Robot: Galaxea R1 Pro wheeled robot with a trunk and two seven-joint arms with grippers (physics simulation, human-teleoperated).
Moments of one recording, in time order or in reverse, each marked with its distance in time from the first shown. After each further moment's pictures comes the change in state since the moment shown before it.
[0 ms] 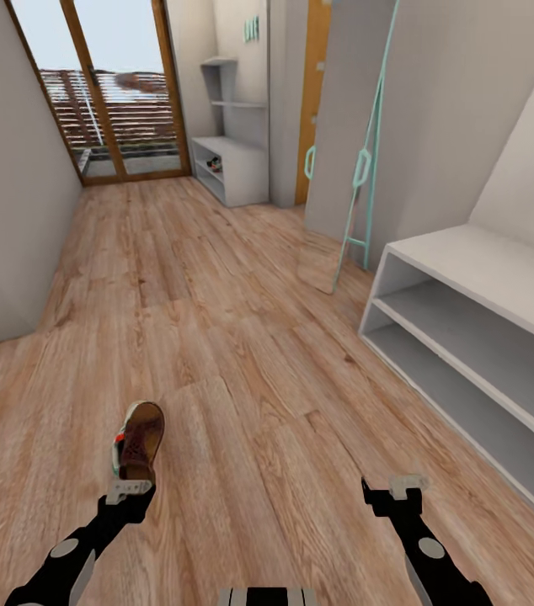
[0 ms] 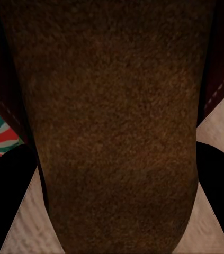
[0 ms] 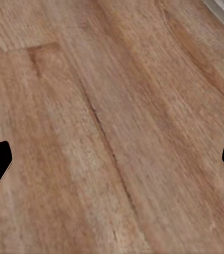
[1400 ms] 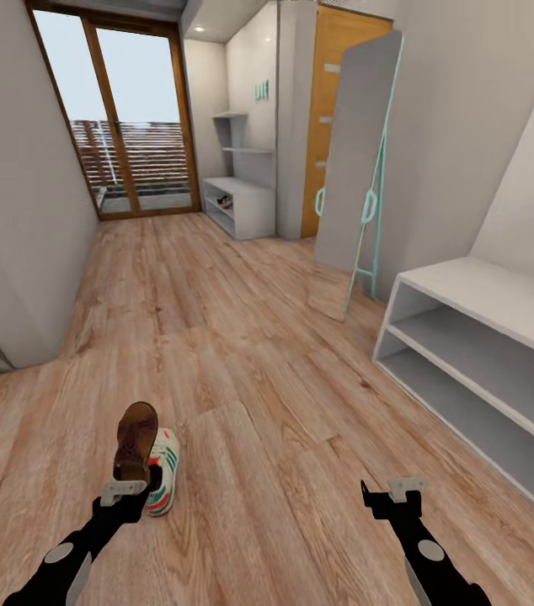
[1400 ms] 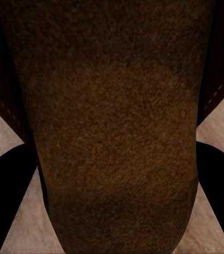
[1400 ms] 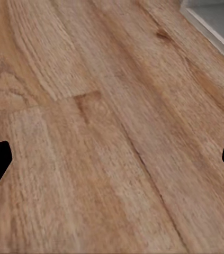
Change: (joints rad) left arm 0.005 0.001 0.043 -0.001 0.000 -0.032 -0.001; right arm 0.000 0.000 0.001 0.015 0.000 -0.001 0.000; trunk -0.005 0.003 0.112
